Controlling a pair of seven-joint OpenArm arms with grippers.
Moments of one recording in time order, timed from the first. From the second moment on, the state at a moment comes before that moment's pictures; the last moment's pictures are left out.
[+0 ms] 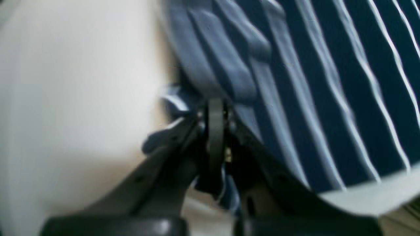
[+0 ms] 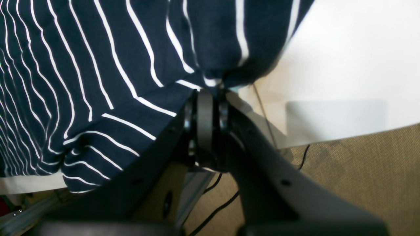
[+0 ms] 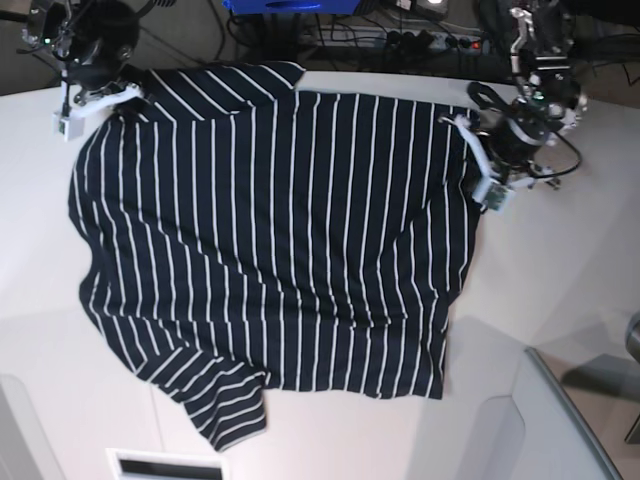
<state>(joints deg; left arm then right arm) 19.5 -9.8 -12.0 94.2 13.5 -35.0 26.3 -26.8 -1.7 26.9 86.2 29.8 16.1 -41.0</state>
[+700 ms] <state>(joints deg) 18.2 -6.4 -6.9 96.4 27.1 -35.4 29.0 -26.1 -0.9 26.9 86.1 29.4 16.1 -41.1</state>
